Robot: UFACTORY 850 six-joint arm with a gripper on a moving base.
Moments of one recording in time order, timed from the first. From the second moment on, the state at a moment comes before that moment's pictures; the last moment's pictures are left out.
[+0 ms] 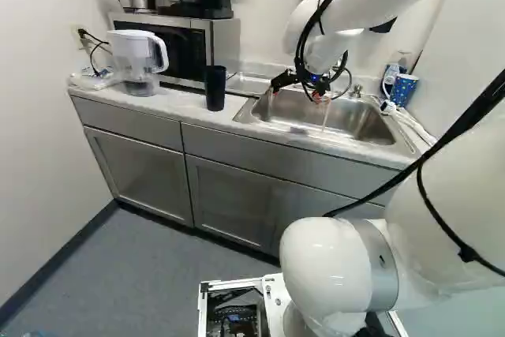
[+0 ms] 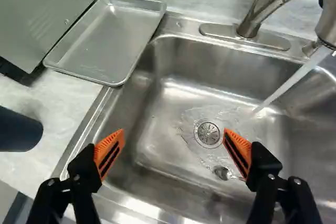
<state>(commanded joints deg) -6.7 15.4 -42.5 0.0 -13.1 0.0</state>
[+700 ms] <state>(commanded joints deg) 1.0 16.7 -41.4 0.0 -13.1 0.0</state>
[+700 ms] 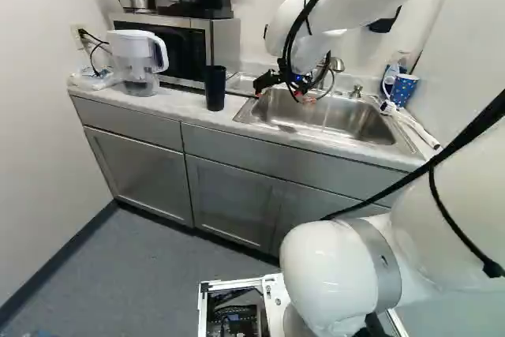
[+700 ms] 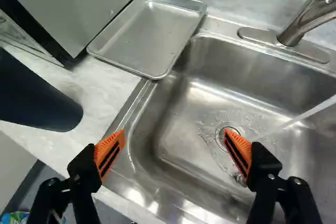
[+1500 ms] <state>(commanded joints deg) 9.9 16.3 -41.8 0.0 -13.1 0.0</state>
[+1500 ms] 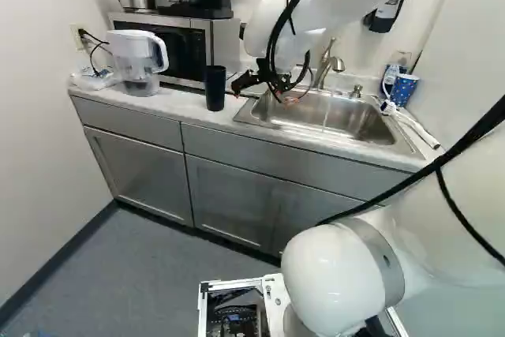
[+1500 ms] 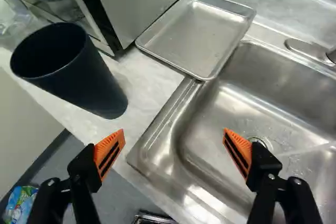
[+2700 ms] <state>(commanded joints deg) 19.4 12.4 -45.1 0.0 -13.1 0.0</state>
